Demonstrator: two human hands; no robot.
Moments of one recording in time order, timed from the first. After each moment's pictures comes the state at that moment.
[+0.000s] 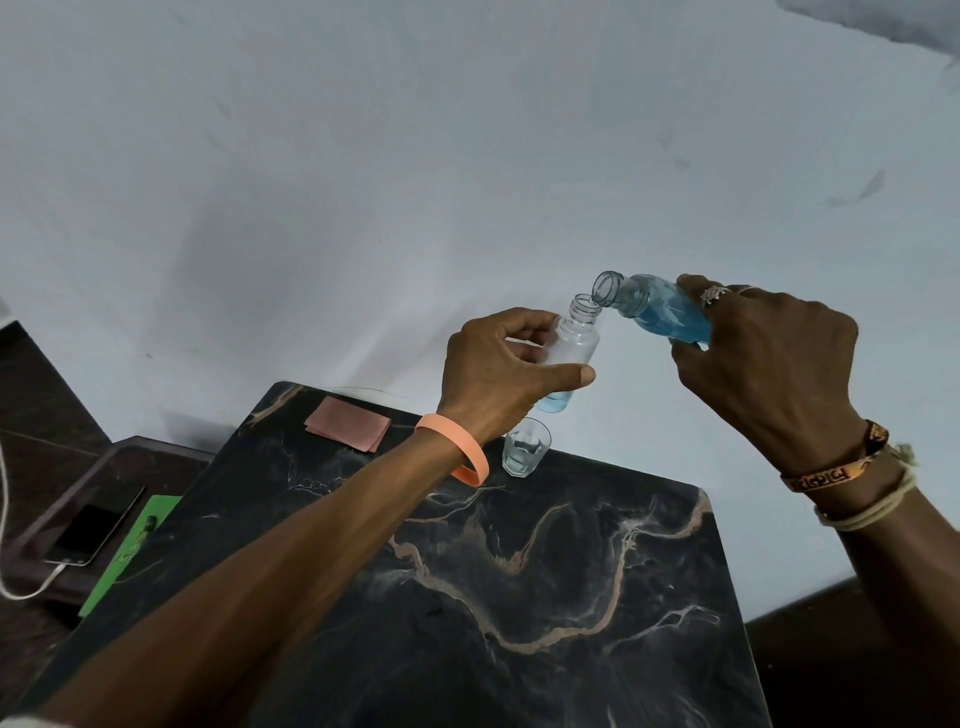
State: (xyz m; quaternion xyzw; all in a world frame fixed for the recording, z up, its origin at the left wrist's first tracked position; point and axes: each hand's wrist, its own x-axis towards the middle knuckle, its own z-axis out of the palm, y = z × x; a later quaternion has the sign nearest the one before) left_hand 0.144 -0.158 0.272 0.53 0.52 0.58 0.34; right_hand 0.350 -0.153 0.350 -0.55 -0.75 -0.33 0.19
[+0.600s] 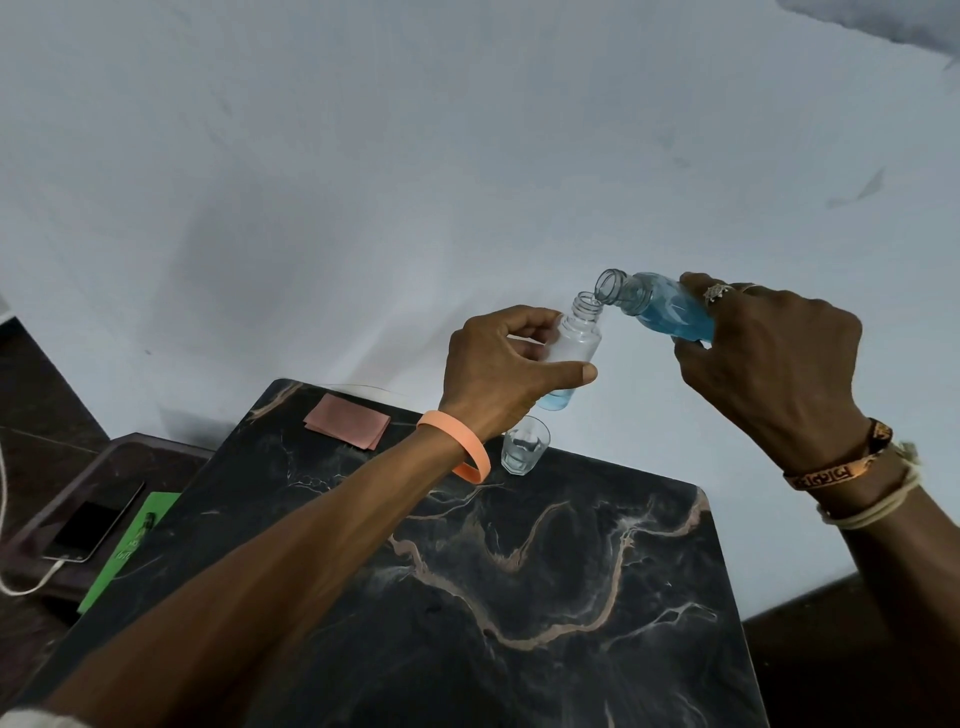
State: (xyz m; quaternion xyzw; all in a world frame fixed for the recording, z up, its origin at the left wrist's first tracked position) left_hand 0.145 -0.160 0.273 0.53 0.52 0.57 0.35; right_hand 0.351 -0.155 0.351 -0.55 -0.75 -0.33 0.18
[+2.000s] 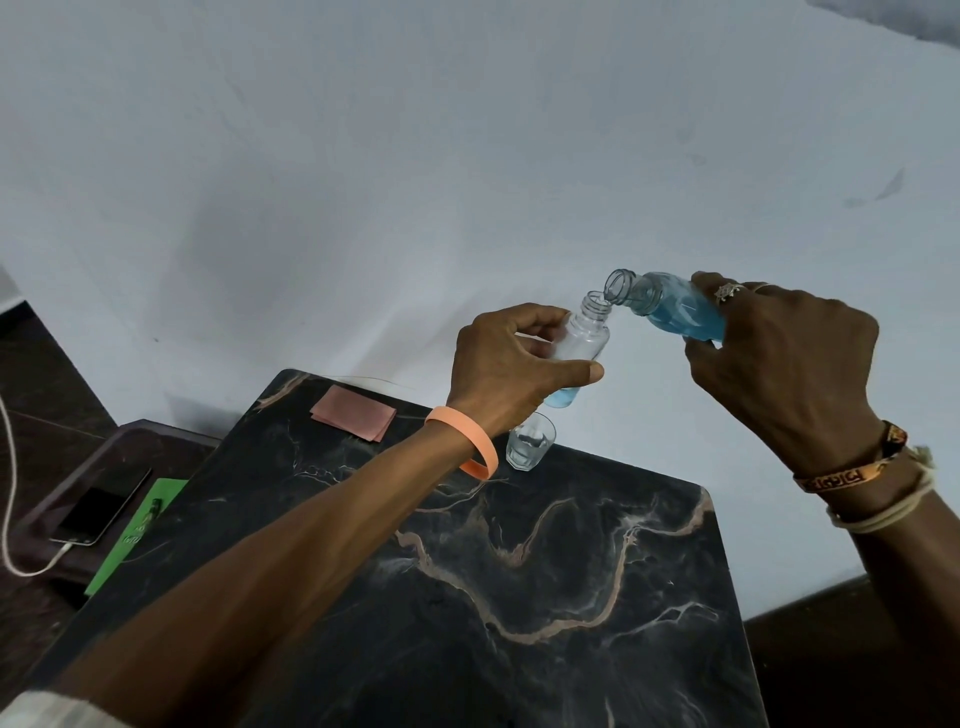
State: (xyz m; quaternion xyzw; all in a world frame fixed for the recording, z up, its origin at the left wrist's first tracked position) left_hand 0.143 -0.161 0.270 0.52 0.53 0.57 0.34; right_hand 0.346 -0.158 0.353 -0.55 -0.75 -0.33 0.16
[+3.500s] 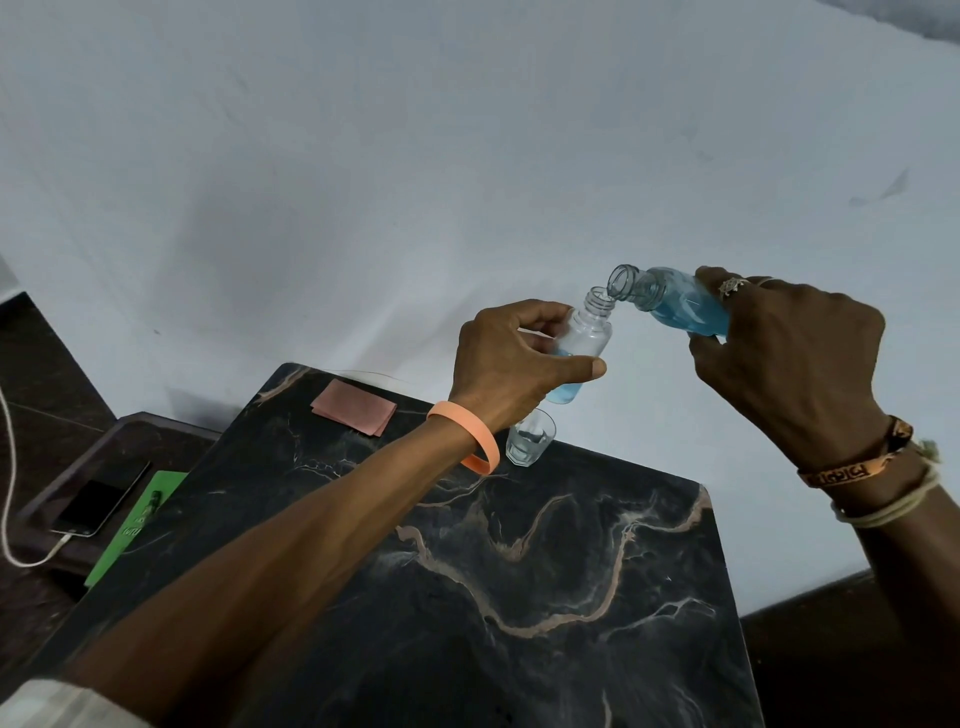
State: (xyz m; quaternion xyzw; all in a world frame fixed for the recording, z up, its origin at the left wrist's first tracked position) left_hand 0.142 -0.164 0.270 0.52 0.53 0.58 0.34; right_hand 0.343 -0.163 0.357 -0.55 -0.75 -0.33 0.15
